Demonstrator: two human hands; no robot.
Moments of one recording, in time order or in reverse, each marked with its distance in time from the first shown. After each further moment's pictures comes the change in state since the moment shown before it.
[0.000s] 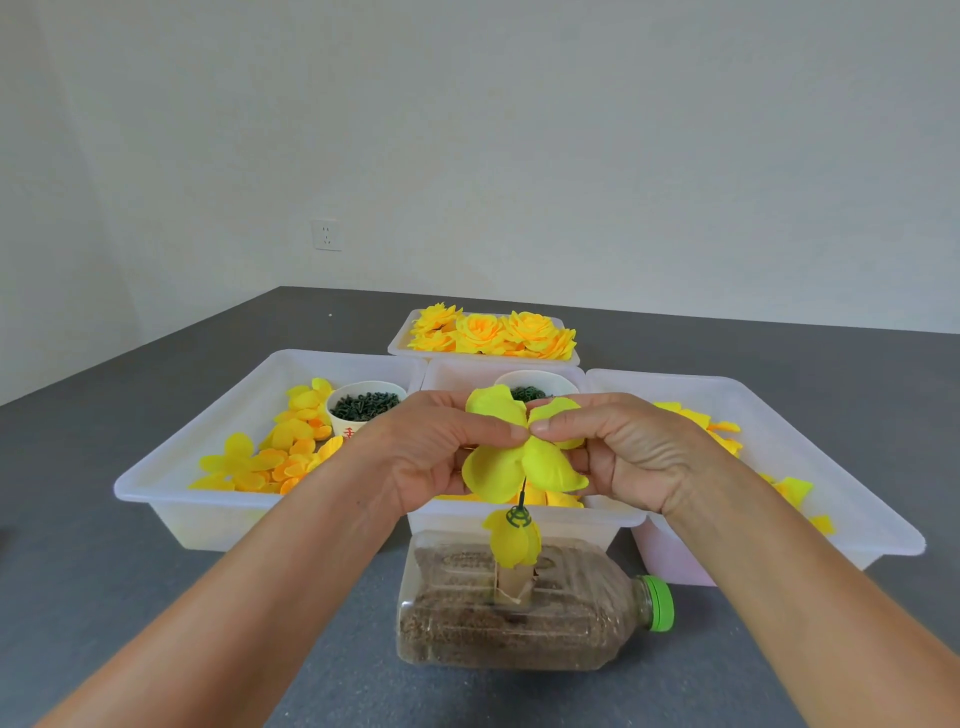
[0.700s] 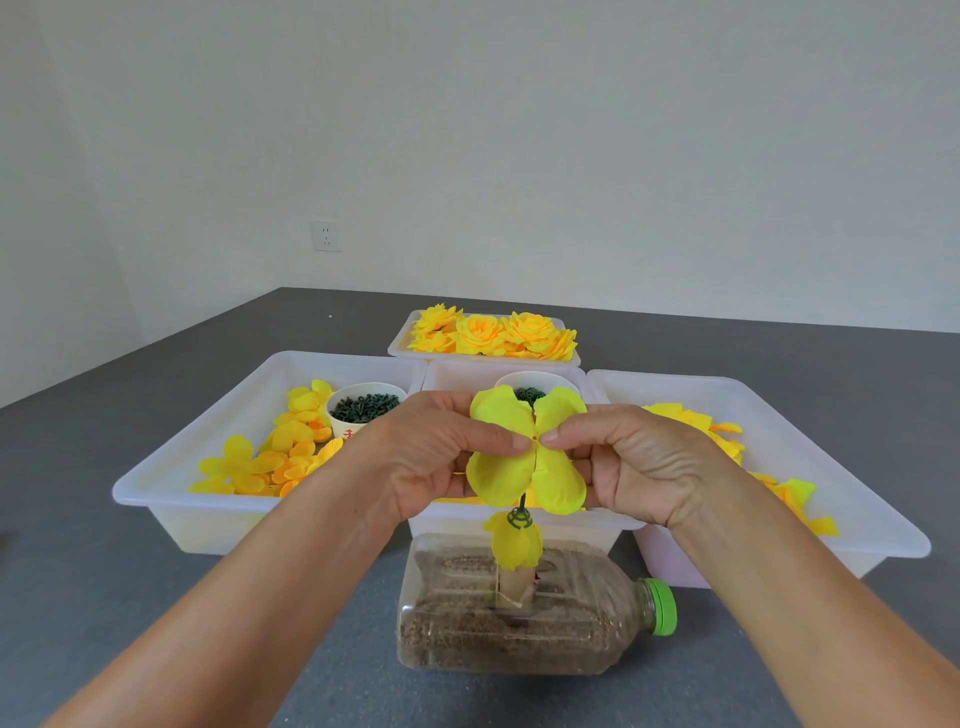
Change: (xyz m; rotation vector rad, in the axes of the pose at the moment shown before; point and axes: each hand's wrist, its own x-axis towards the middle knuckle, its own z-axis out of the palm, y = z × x) left_hand -0.003 0.001 -0.001 0.033 0.001 0.025; right_hand -0.002 0.006 -0.002 0.031 0.017 0.039
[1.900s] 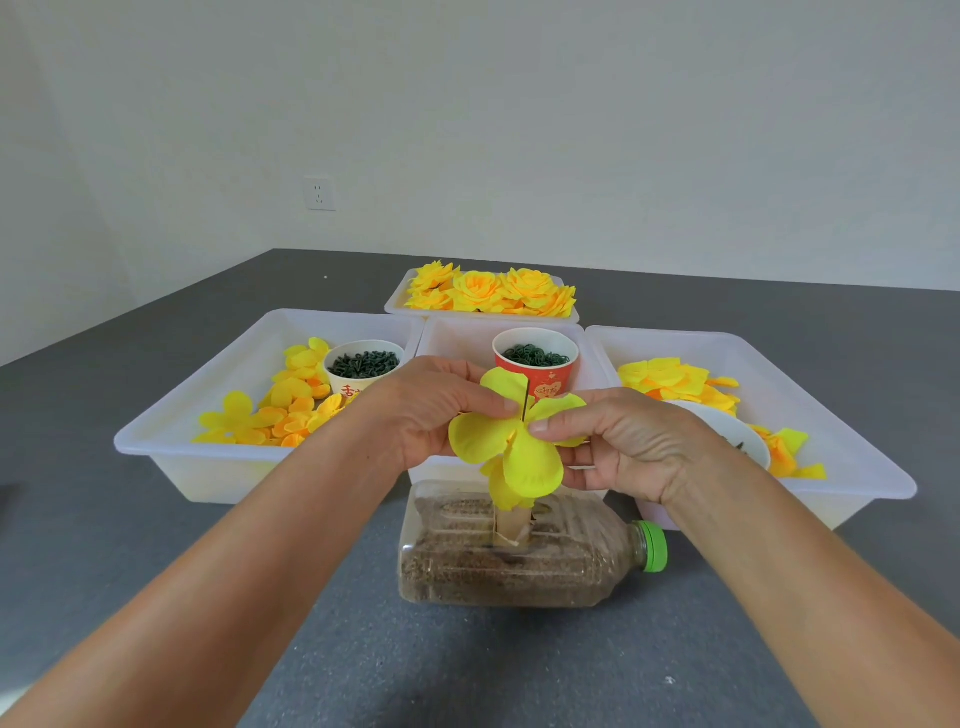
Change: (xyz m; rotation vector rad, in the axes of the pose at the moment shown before) left_hand 0.009 -0.013 0.000 0.072 0.065 -0.061; right_hand -0.006 0.023 -0.001 -0.074 0.108 0.085
